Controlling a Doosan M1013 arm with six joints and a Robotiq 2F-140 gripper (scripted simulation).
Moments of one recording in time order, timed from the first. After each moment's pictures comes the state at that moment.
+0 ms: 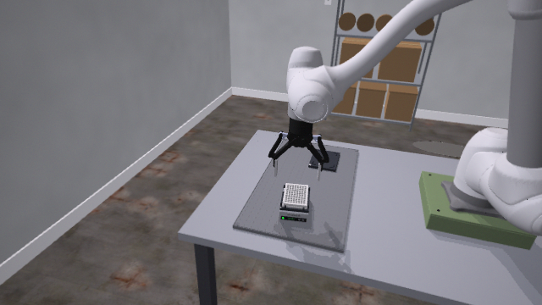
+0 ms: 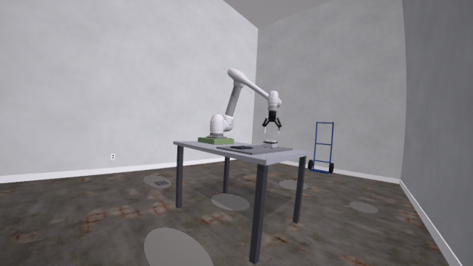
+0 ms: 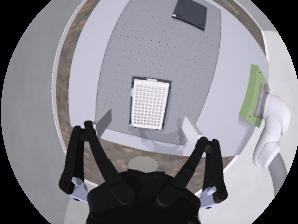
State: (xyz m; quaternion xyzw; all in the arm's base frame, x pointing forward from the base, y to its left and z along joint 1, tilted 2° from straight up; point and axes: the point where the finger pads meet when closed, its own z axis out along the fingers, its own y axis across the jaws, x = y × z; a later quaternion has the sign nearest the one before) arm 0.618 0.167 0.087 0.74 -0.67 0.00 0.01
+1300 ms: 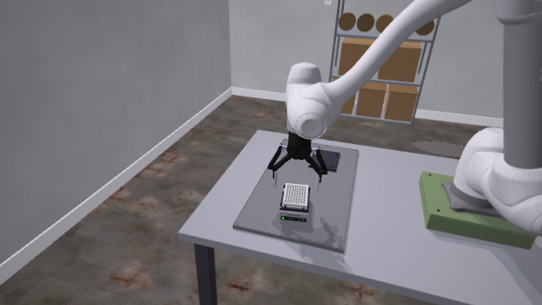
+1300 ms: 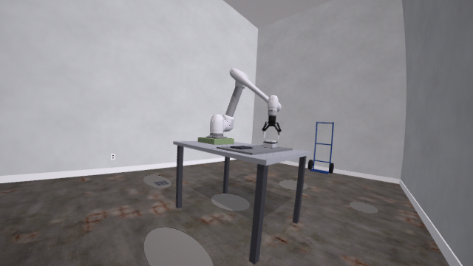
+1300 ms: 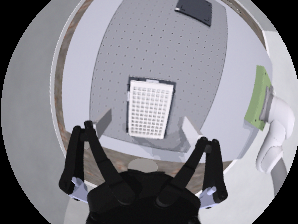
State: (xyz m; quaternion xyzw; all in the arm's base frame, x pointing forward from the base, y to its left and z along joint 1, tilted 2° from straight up) arm 0.617 0.167 0.041 0.74 -0.67 0.00 0.01
